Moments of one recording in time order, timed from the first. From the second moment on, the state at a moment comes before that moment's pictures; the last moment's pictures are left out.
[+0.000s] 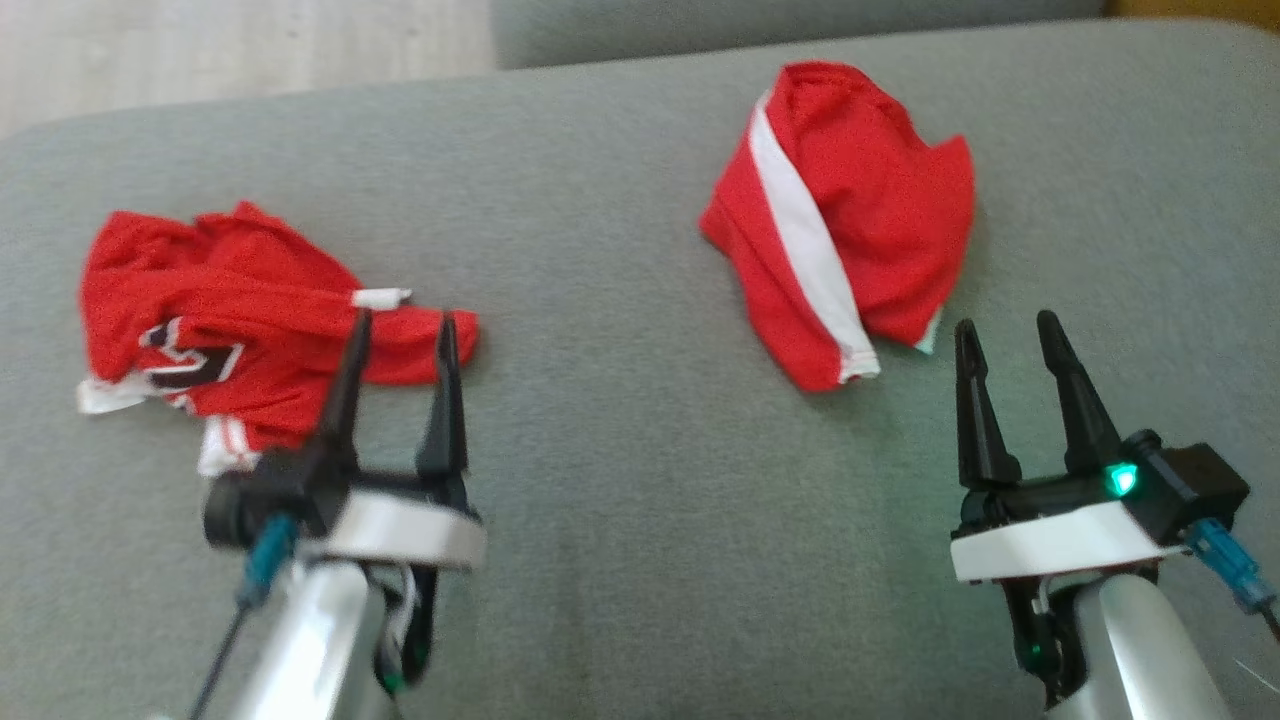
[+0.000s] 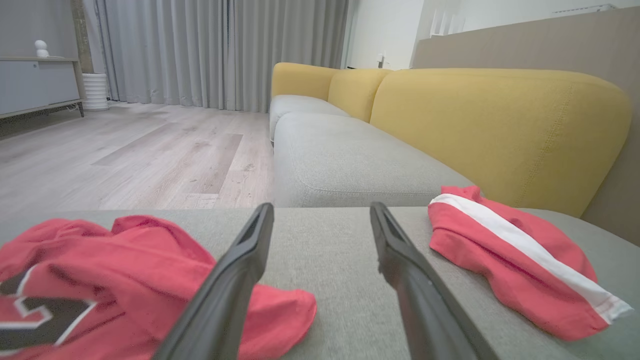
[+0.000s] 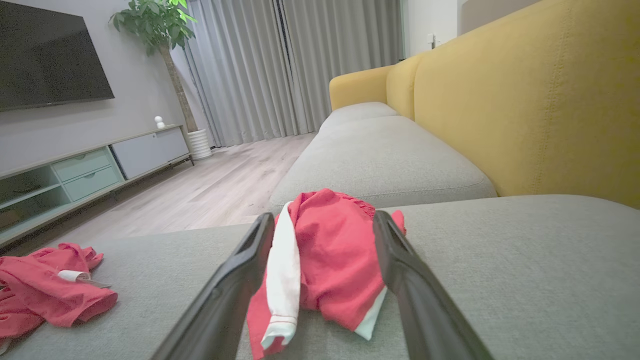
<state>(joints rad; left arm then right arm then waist) -0.29 0.12 -0.32 0.31 -0.33 0.02 -0.26 -0.10 -0.05 0.09 0.15 0.19 0.13 -0.26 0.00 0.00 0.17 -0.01</state>
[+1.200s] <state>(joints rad) -0.22 0.05 -0.27 0.25 -0.27 -0.02 -0.26 -0.36 -0.05 0.10 0.66 0.11 0.13 -0.25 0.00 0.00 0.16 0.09</state>
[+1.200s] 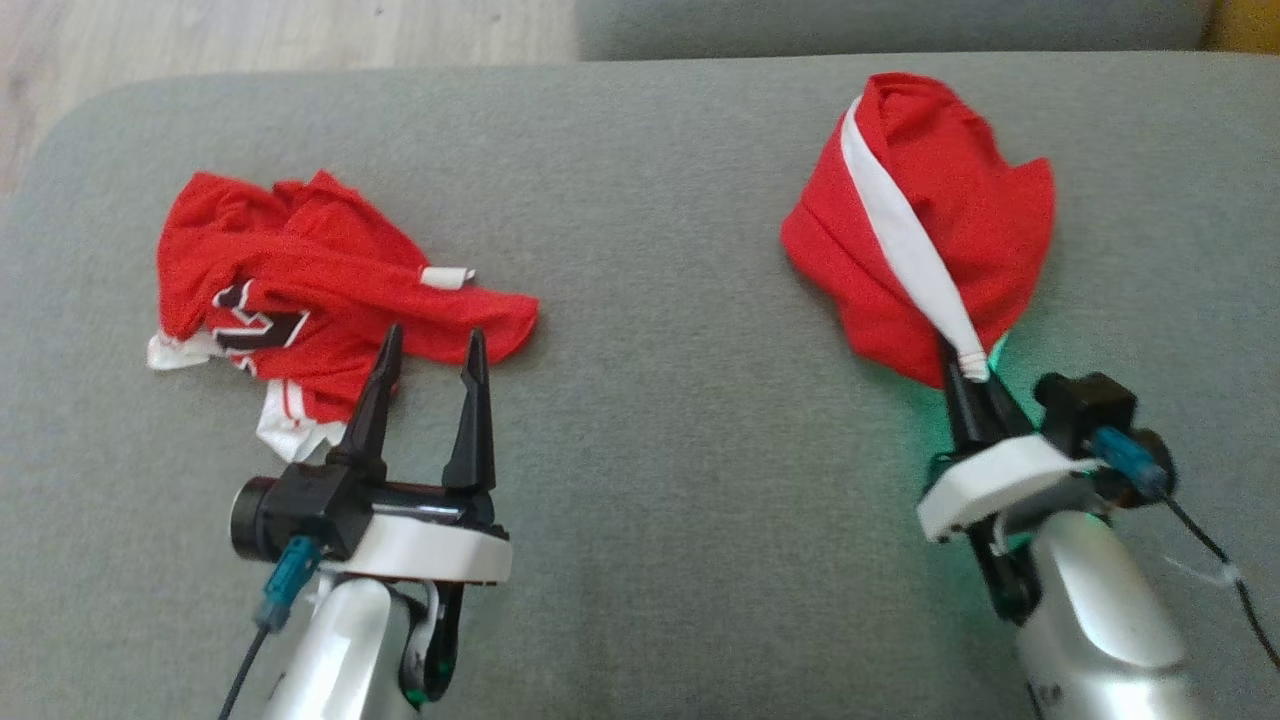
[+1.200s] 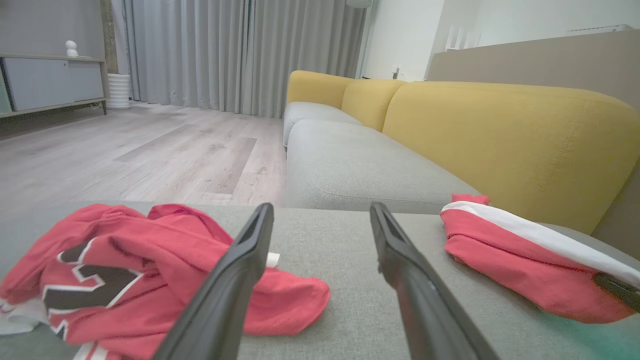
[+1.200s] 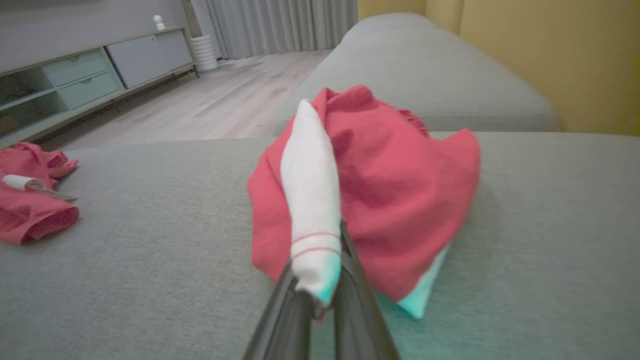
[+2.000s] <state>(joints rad) -0.20 0.05 -0.31 0.24 -0.33 0.00 -0.26 -0.17 -0.08 -0.31 0.33 -0.11 0.13 -0.17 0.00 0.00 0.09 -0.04</state>
